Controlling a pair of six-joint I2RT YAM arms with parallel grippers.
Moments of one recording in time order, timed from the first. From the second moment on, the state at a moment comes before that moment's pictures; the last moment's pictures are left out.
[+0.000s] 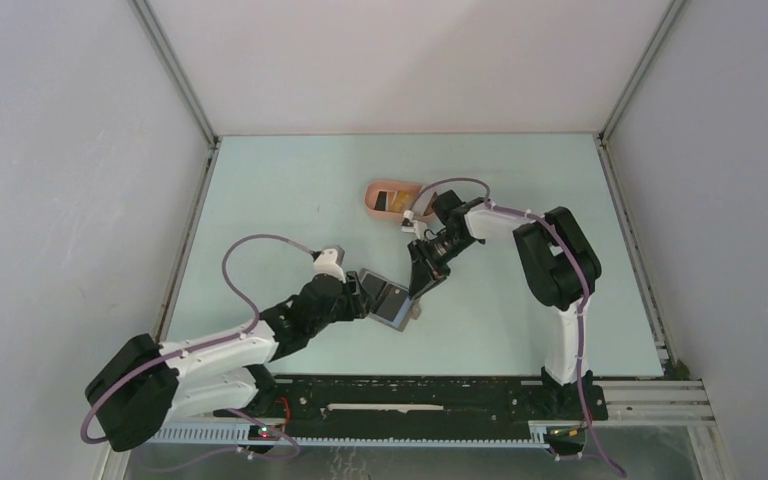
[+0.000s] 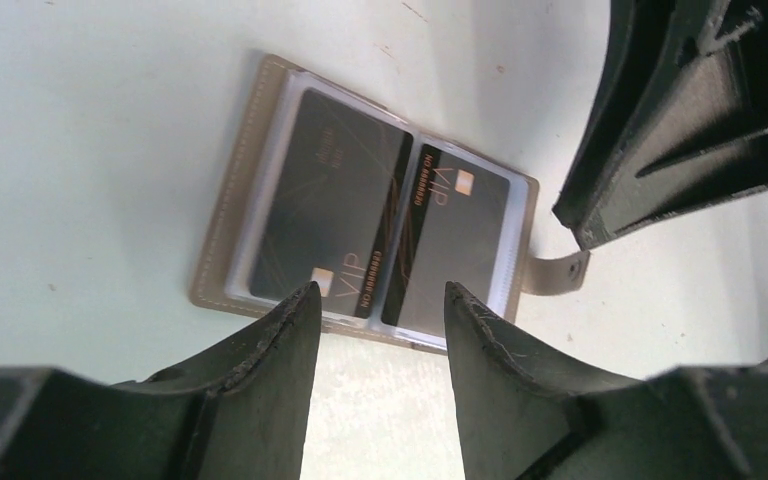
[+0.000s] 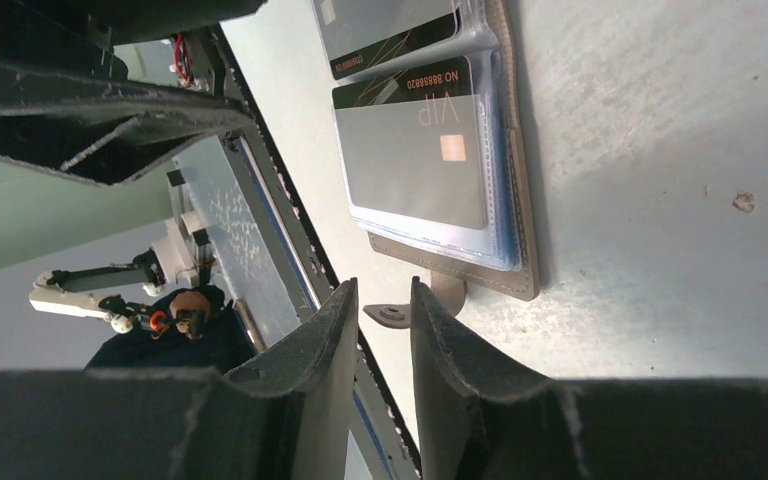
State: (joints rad) left arm -0.83 1.04 0.32 0.13 -0.24 -0.75; right arm 0.51 2.04 1.31 -0.71 -0.97 -0.04
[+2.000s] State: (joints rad) left arm -0.82 1.22 0.25 0.37 0.05 -0.85; right arm 0.36 1.60 1.25 -0.74 -0.75 -0.20
